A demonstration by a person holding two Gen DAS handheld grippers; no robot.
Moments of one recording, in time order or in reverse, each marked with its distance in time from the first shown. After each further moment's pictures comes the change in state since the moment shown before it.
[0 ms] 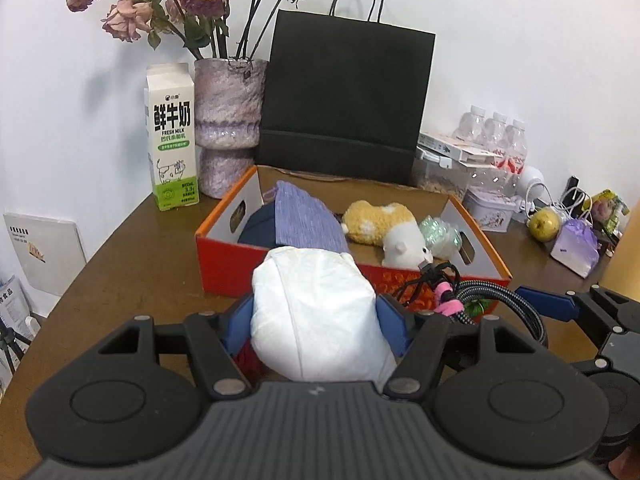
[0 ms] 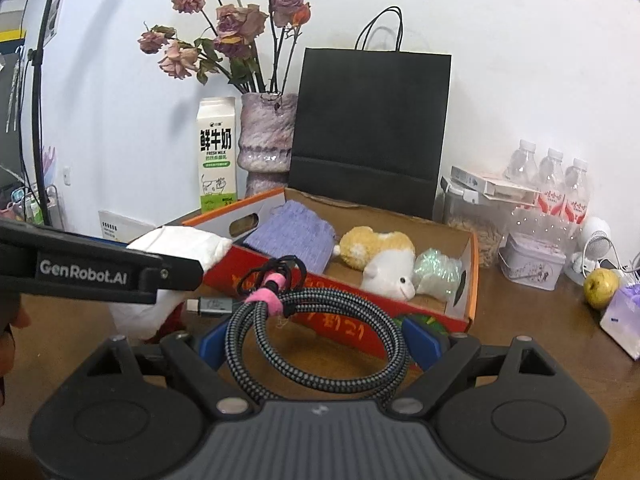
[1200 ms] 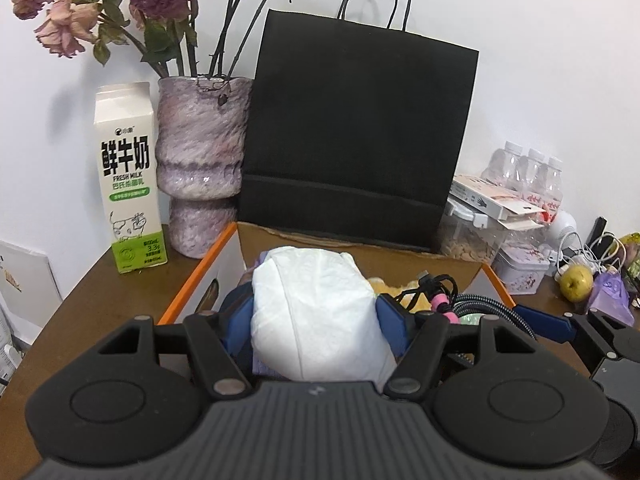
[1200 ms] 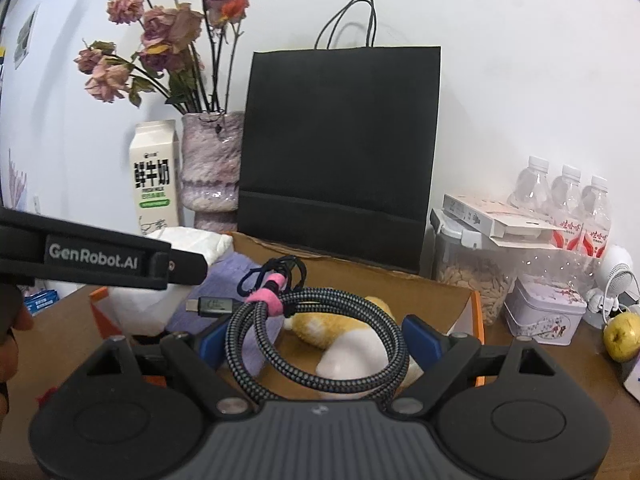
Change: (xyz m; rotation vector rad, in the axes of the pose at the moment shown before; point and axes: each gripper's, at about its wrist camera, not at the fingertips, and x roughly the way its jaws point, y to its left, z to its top) left arm 0.112 -0.001 0.077 -0.022 -0.051 -0.005; right arm 0.111 -0.049 0.058 0.031 -0.055 -0.035
